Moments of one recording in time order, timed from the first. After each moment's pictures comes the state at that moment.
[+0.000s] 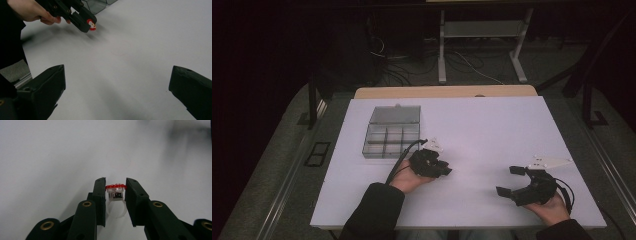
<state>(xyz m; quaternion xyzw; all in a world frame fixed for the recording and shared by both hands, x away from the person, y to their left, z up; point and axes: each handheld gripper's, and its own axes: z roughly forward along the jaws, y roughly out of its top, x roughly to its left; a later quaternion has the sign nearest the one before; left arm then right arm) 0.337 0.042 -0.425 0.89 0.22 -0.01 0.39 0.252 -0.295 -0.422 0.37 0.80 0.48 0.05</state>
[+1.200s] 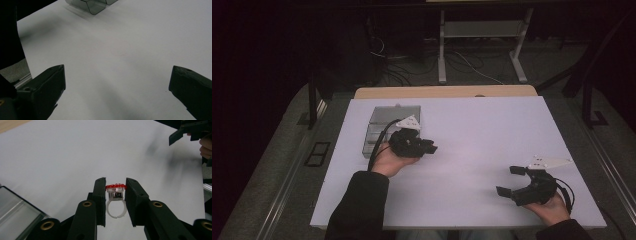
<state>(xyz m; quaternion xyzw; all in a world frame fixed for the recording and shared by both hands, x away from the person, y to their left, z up) 0.359 0.091 -0.367 0.86 0.25 0.03 0.44 0.252 -0.295 -0.422 0.37 0.79 0.48 0.05</state>
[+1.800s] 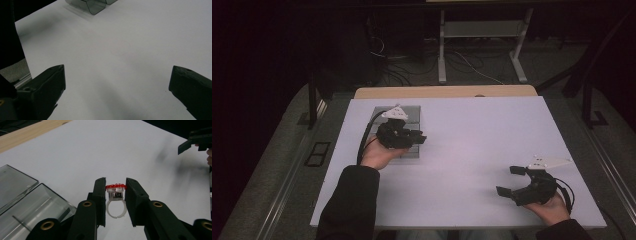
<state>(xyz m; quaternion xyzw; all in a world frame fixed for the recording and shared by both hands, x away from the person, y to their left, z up) 0.369 0.120 -0.348 0.85 0.28 0.05 0.45 0.252 -0.295 -0.422 0.38 0.79 0.48 0.05</state>
